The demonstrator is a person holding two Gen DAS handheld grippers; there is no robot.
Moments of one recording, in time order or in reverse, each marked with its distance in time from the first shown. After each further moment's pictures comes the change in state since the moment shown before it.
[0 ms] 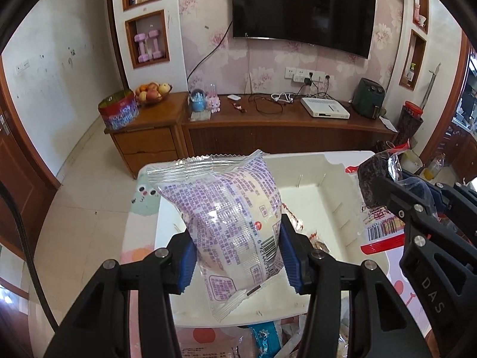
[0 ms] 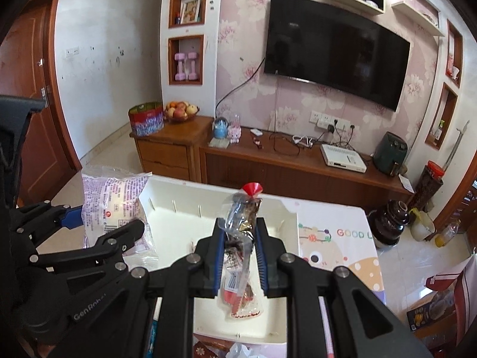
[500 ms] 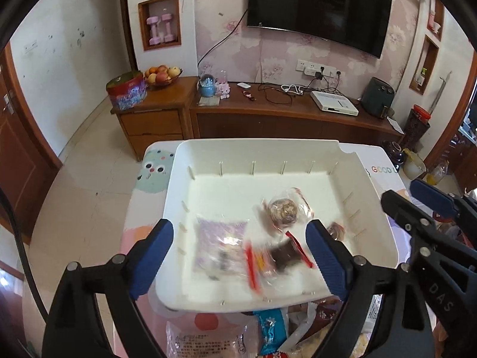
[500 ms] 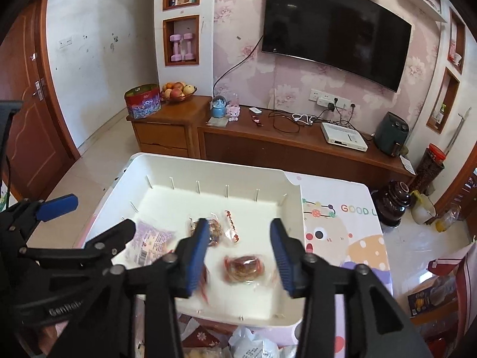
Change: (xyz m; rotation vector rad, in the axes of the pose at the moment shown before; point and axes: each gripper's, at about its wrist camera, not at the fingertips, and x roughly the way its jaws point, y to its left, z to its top) left arm 0.006 0.020 -0.022 -0.068 0.045 0.014; right arm 0.011 0.001 -0.017 0.028 0.090 -0.003
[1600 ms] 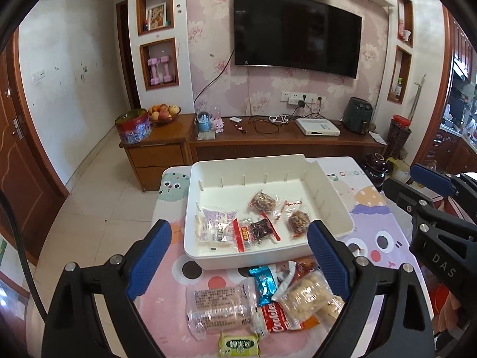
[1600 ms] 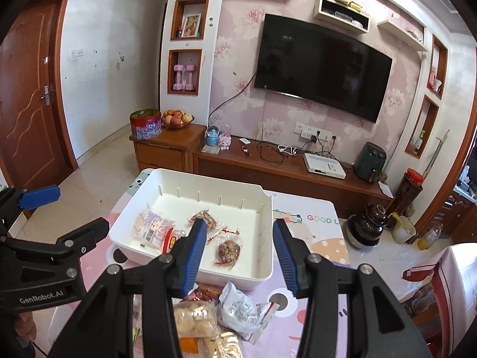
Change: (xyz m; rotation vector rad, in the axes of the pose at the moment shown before) left arm -0.149 -0.005 -0.058 0.075 -0.186 -0.020; right arm -0.142 0.005 -0.041 -0.052 -0.162 -0.064
